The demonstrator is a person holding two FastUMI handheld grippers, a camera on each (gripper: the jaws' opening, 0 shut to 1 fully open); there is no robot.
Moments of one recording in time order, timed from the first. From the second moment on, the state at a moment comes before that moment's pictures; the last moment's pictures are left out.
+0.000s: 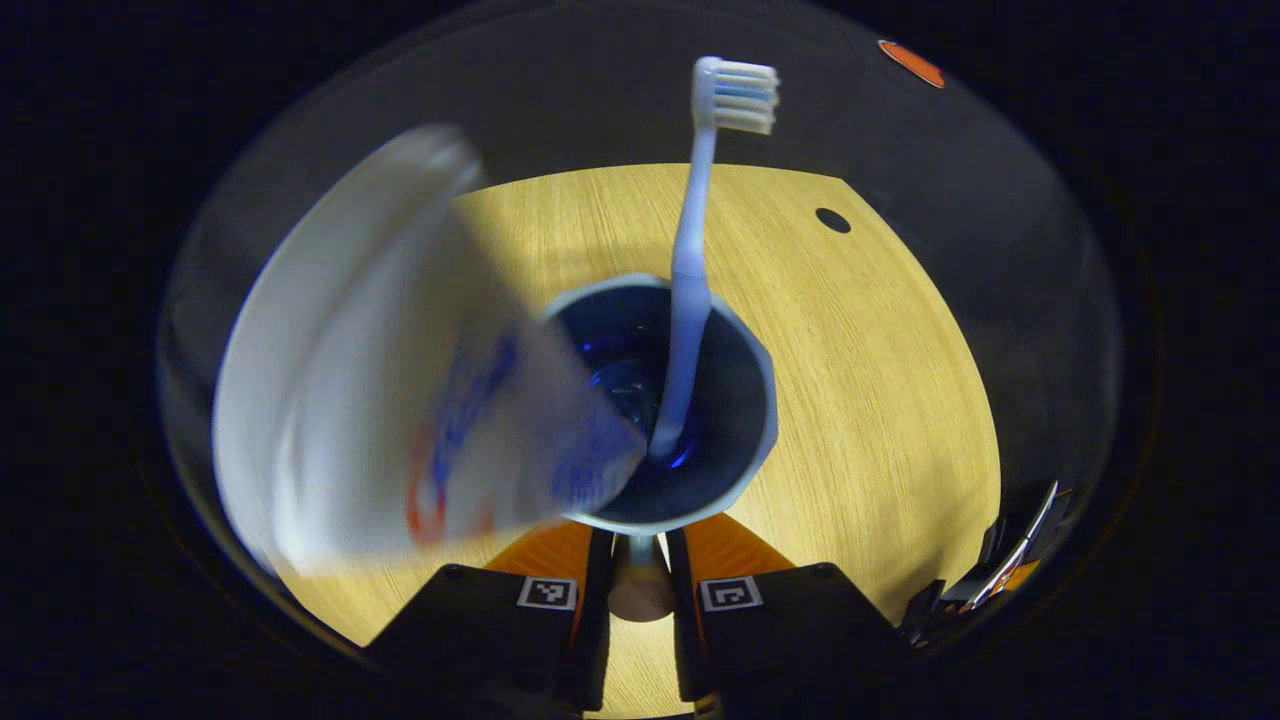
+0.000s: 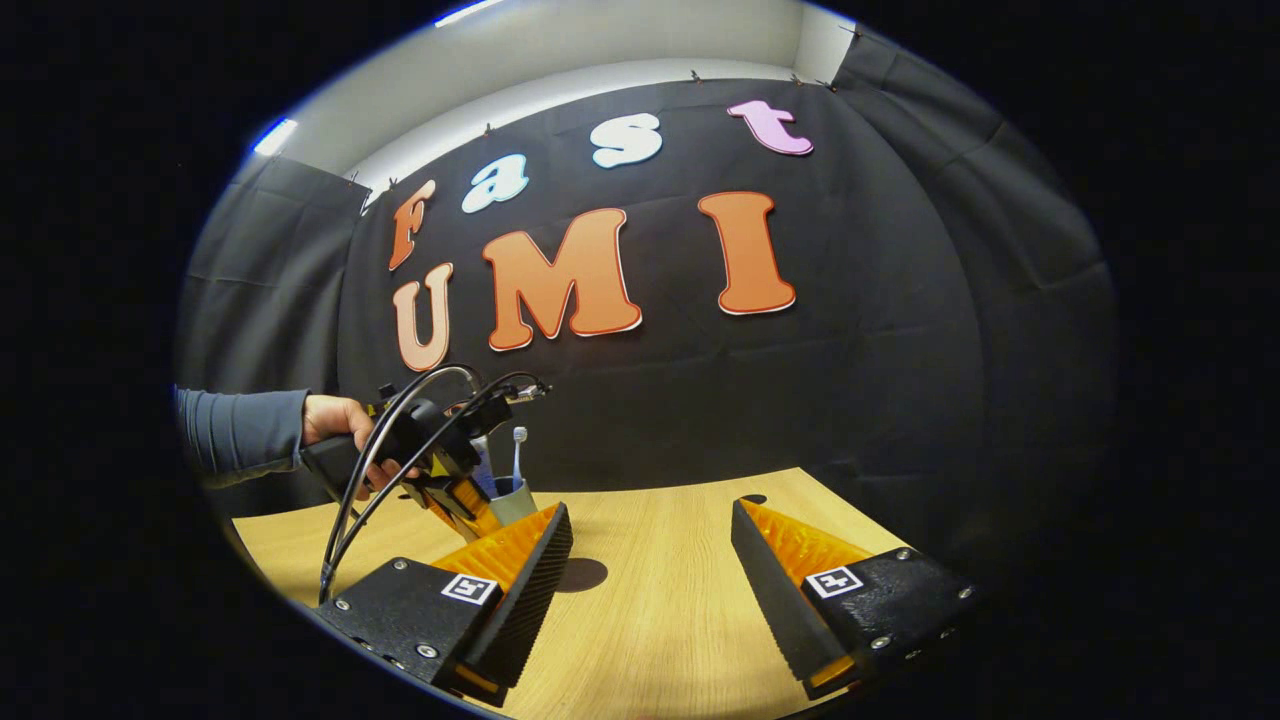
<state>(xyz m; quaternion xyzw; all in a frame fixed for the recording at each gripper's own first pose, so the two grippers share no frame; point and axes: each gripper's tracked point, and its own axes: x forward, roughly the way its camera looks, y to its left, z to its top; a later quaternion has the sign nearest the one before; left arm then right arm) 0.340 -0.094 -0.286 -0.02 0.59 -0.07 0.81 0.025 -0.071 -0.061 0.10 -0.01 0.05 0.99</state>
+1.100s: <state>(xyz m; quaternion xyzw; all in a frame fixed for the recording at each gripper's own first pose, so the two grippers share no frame) 0.407 -0.150 -0.383 0.01 0.62 -0.10 0.78 0.011 -0.114 -0.079 0.09 0.01 0.01 1.00</state>
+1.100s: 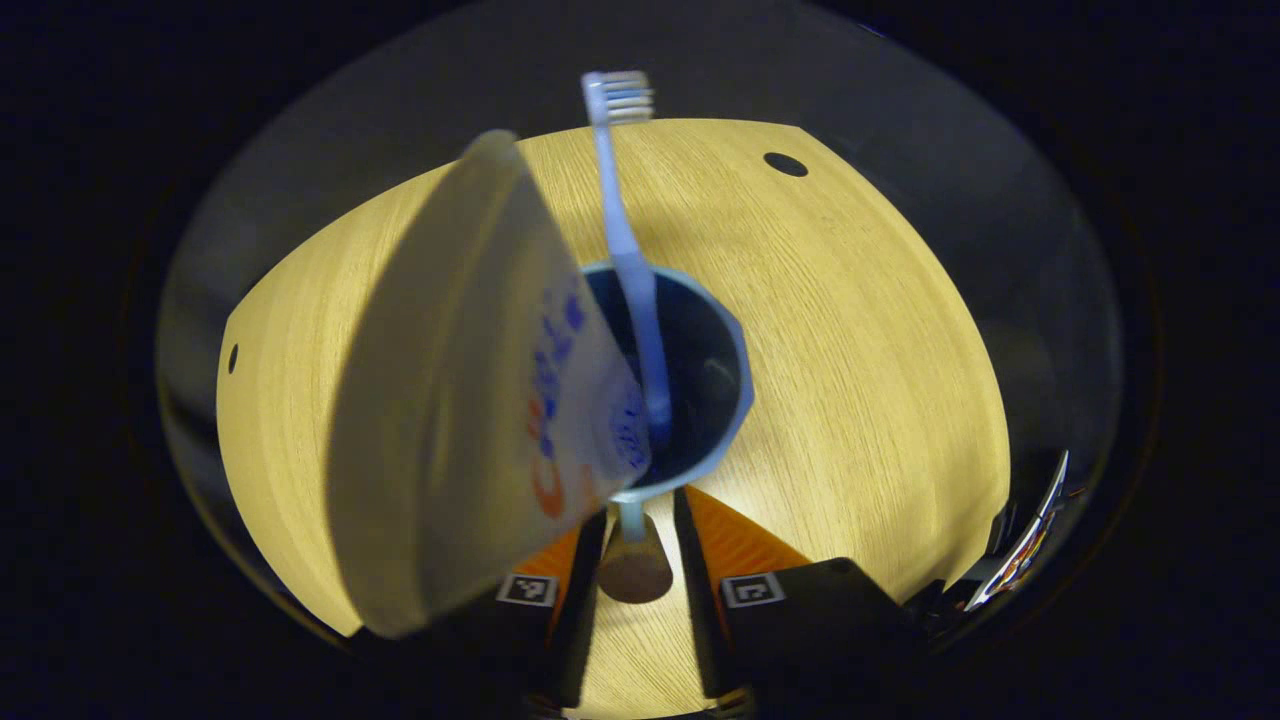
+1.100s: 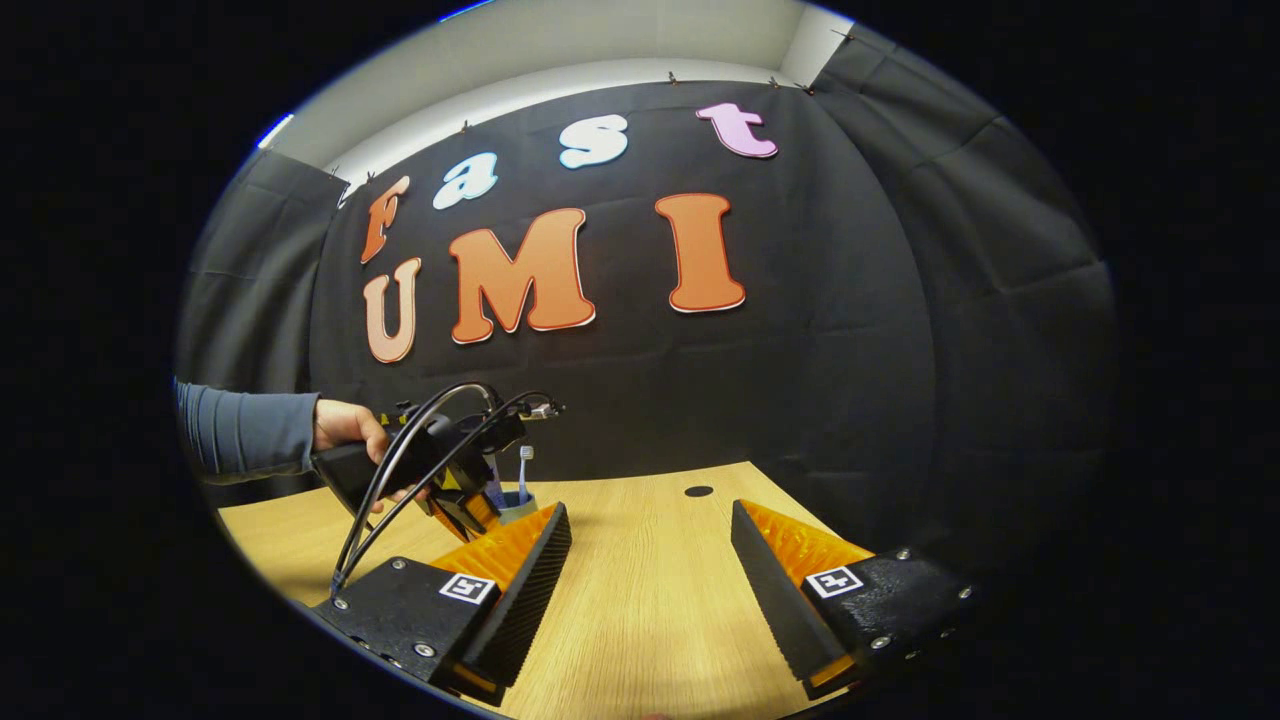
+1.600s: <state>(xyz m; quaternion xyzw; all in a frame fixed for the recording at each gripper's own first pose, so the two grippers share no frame) 0.400 -0.135 -0.327 0.09 0.50 -0.11 0.85 0.008 -0.083 -0.052 0.06 0.01 0.02 1.00</state>
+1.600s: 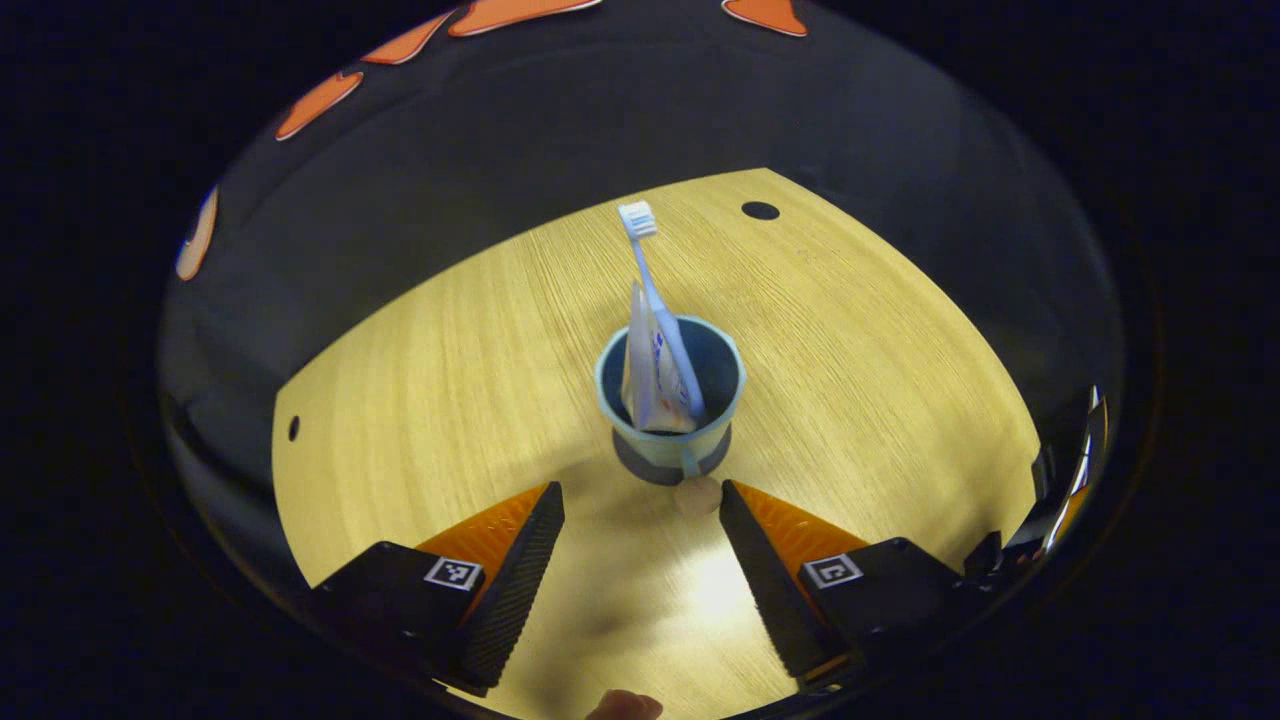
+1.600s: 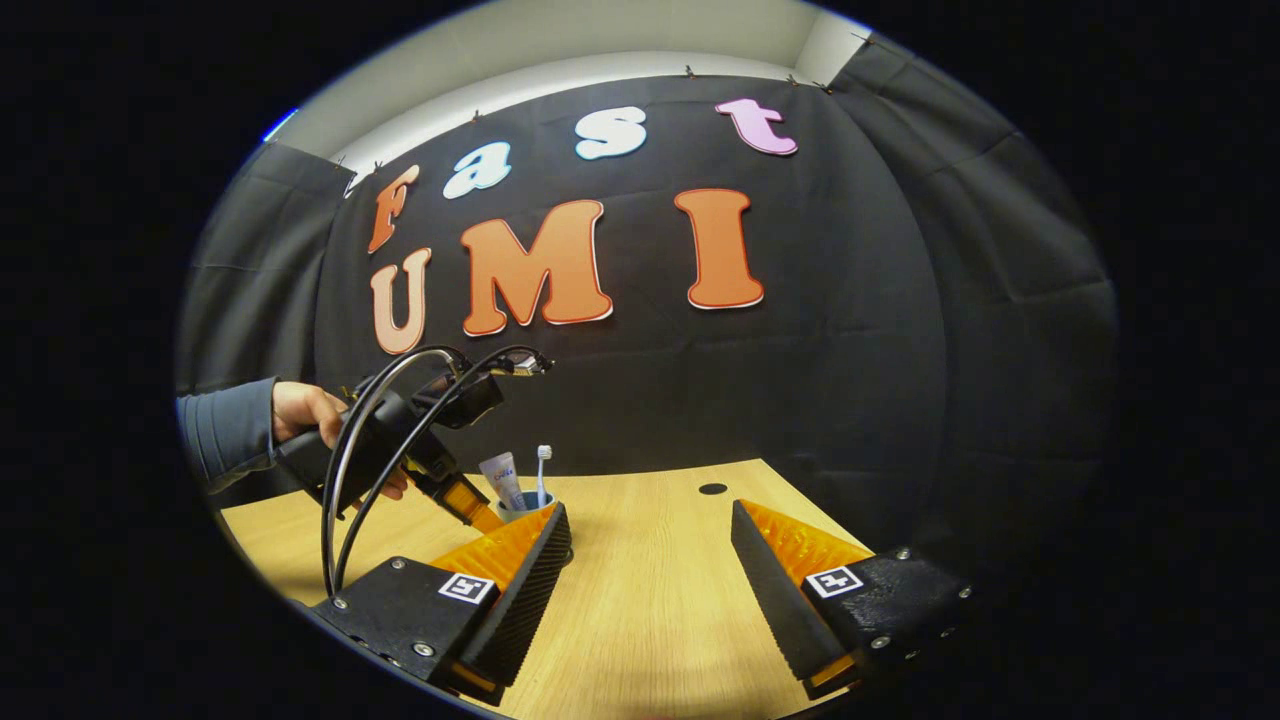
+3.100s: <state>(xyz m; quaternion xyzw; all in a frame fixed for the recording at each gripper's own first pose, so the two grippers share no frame) 0.198 -0.050 -0.171 0.04 -0.08 0.12 0.99 -0.001 0.037 0.037 -0.02 -0.12 0.08 0.99</state>
